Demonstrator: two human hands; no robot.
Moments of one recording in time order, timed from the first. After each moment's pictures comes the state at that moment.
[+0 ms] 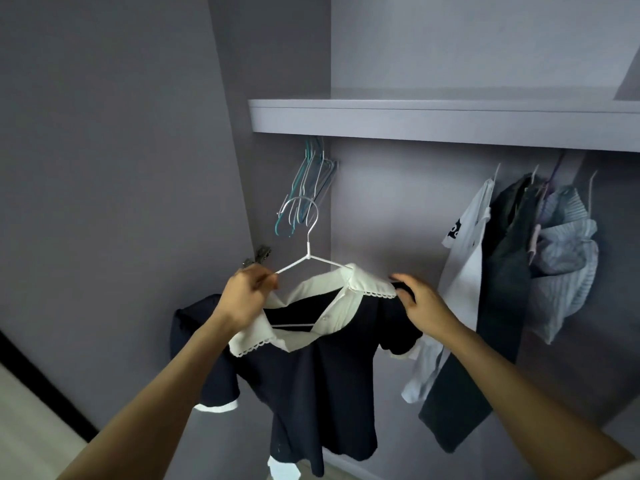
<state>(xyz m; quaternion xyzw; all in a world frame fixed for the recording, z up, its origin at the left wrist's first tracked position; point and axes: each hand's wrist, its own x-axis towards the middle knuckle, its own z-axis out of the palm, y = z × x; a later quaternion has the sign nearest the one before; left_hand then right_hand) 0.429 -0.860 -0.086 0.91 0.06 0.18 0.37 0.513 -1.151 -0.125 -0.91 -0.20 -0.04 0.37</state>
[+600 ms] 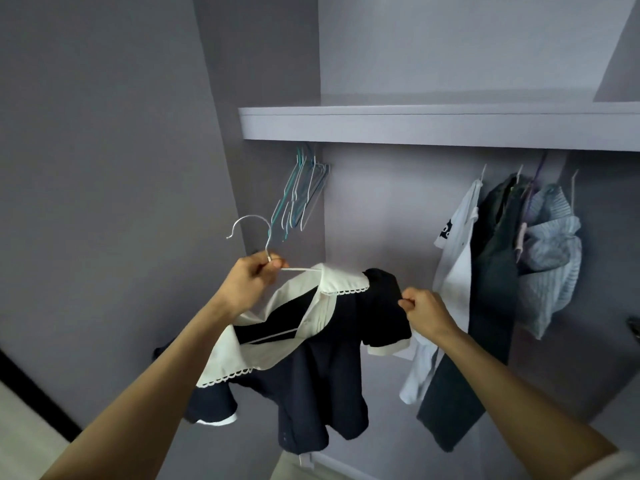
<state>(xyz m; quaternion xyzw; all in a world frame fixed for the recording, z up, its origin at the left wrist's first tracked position) 0.437 -0.878 -0.060 0.85 -0.01 0.17 0.51 0.518 -1.164 -0.135 -0.94 -0.10 -0.02 0.32</state>
